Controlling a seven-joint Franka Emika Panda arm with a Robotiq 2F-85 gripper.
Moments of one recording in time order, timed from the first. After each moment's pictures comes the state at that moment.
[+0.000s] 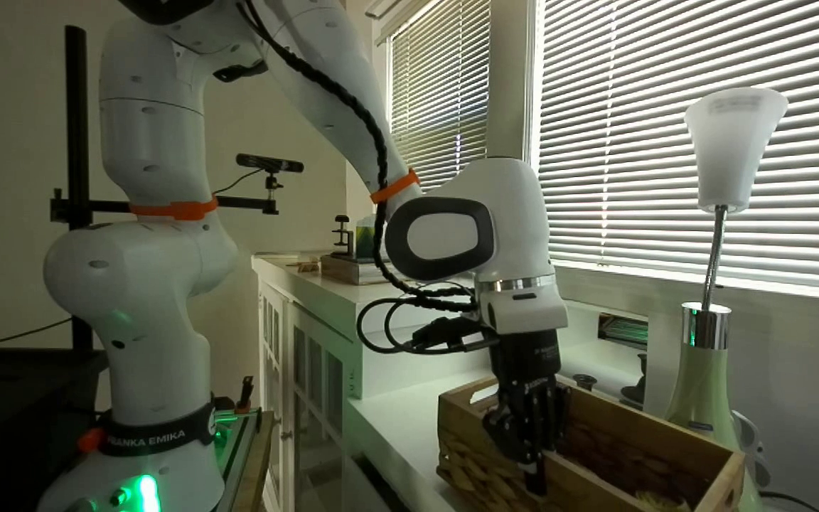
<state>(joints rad) -0.29 -0.03 -0.16 -2.57 -0.24 2.72 0.88</state>
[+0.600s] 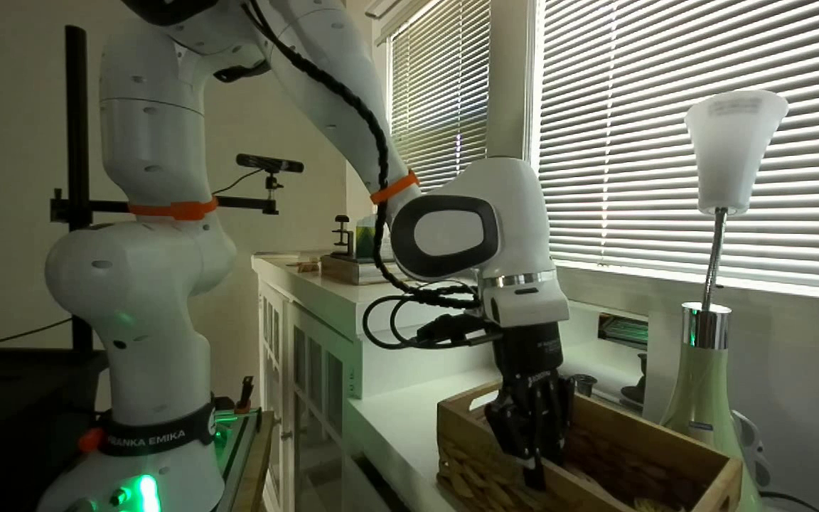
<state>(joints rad) -0.27 -0.03 -0.17 -2.56 -0.28 2.72 0.93</state>
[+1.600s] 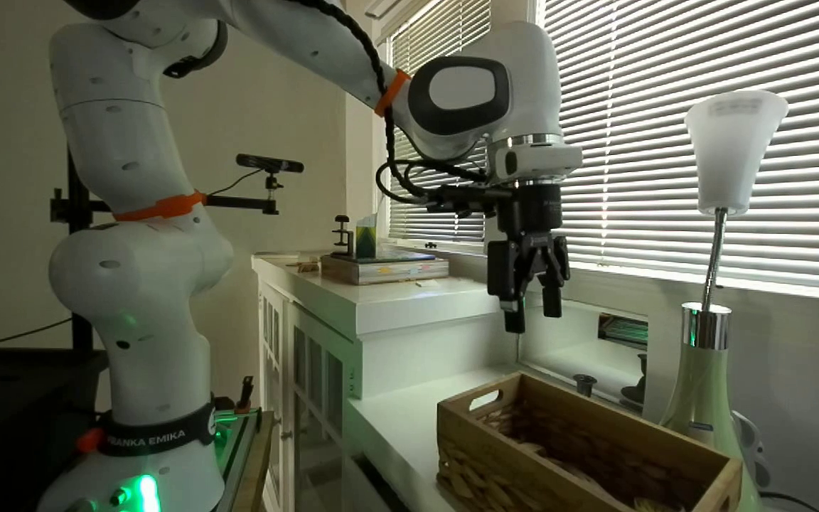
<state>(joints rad) -0.22 -0.27 -0.11 -2.36 -0.11 2.20 0.75</state>
